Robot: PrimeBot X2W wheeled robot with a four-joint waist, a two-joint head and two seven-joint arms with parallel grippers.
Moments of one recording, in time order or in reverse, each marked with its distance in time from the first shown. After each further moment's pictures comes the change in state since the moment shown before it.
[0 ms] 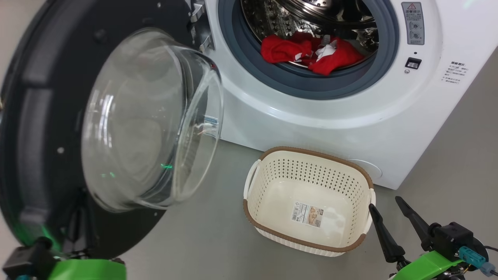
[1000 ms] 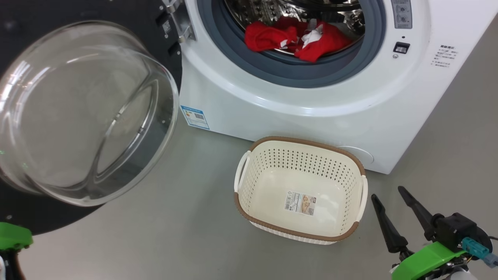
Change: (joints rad) left arm -0.289 0.096 0.387 0.333 0.125 -0.062 0.000; right arm -0.032 -0.024 0.009 -0.005 0.000 0.000 0.000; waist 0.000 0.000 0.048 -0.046
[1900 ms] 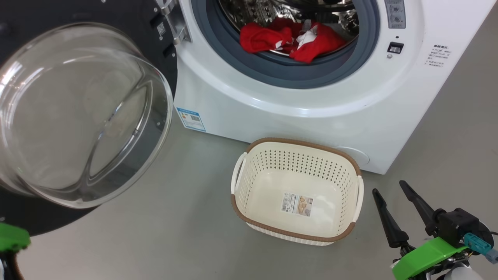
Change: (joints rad) left arm -0.063 -0.007 0.071 0.076 0.049 -0.043 0.000; right arm -0.021 -0.008 -0.006 -0.003 0.000 0.000 0.000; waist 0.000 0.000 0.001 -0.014
